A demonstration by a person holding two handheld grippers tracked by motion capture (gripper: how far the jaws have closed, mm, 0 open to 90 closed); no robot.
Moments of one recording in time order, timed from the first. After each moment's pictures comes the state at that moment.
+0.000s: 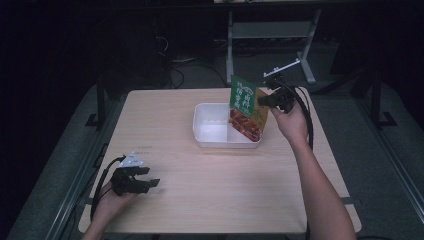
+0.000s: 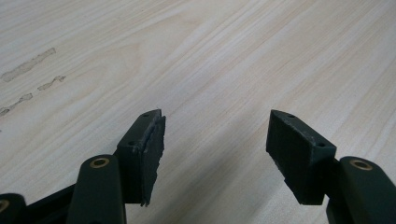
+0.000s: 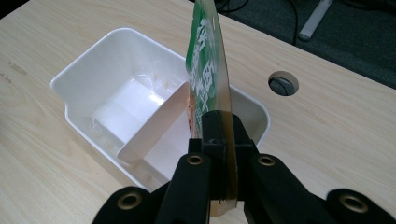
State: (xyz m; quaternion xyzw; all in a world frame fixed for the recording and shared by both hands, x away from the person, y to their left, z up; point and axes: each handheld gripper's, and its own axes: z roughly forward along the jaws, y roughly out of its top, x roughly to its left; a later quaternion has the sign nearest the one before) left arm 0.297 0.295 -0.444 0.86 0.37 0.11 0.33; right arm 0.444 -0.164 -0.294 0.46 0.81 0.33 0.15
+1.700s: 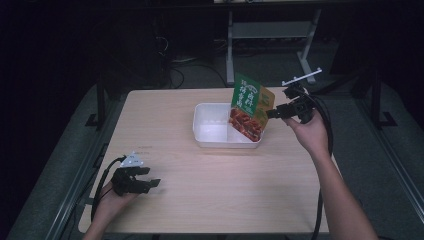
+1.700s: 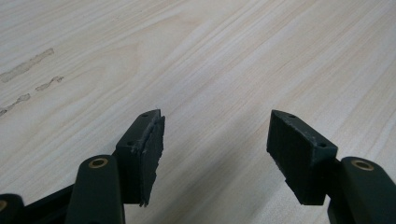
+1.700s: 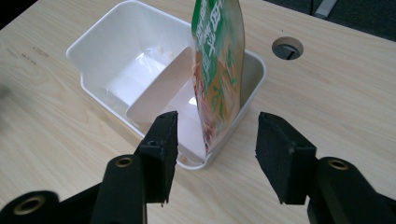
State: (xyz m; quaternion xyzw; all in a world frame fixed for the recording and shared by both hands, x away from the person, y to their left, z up) left arm 0.297 0.293 -0.444 0.86 0.37 0.11 0.33; right arm 0.415 -0.206 -0.302 0.47 0.81 0.34 0.10
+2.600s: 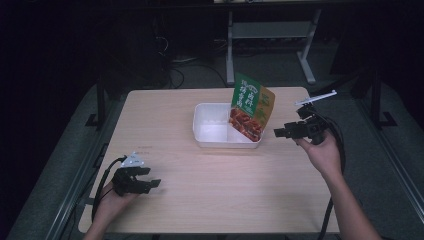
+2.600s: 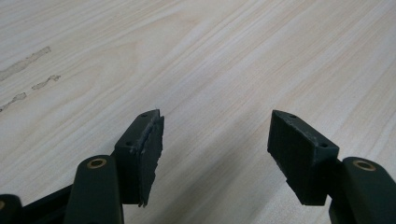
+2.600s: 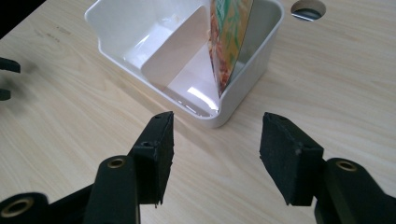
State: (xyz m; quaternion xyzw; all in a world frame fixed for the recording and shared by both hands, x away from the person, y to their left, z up) left arm 0.297 0.292 -0.445 0.86 0.37 0.11 0.33; right arm 0.375 -0.234 -0.334 0.47 0.80 0.36 0.07
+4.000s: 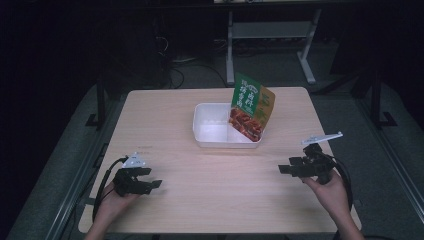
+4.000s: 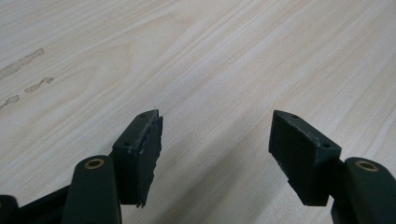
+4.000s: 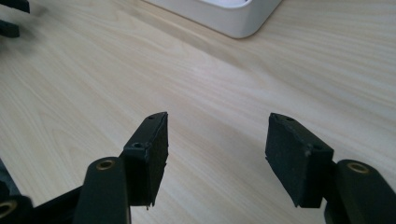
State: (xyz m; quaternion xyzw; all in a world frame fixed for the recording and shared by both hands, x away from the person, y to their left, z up) left arm 0.296 0.288 -0.445 0.86 0.37 0.11 0.33; right arm 0.305 -0.250 -0.403 0.47 0.80 0.37 0.03
